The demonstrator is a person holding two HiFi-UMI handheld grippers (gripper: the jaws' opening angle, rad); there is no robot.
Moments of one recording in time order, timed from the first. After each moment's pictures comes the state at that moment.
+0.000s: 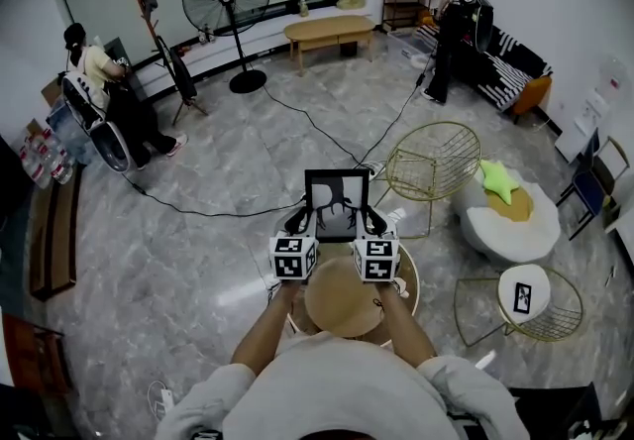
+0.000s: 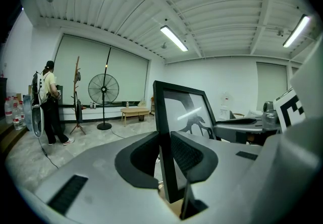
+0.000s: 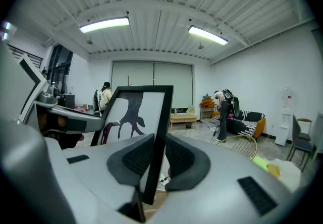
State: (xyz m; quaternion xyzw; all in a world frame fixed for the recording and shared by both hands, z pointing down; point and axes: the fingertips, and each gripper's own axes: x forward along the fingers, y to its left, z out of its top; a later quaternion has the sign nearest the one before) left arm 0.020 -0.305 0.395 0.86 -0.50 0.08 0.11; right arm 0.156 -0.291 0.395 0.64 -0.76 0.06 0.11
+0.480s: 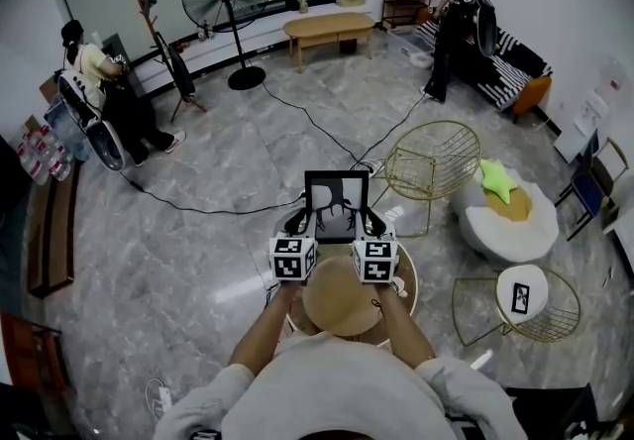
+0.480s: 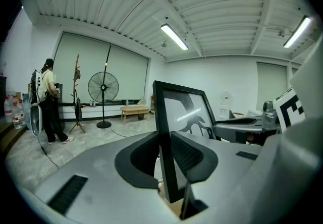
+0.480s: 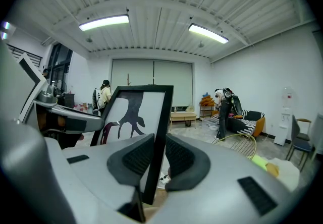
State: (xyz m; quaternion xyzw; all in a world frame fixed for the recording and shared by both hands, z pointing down) left arm 0.020 -0.308 0.403 0.85 -0.50 0.09 0.12; right arm 0.156 -0.293 0.401 0.64 -0.76 0.07 0.12
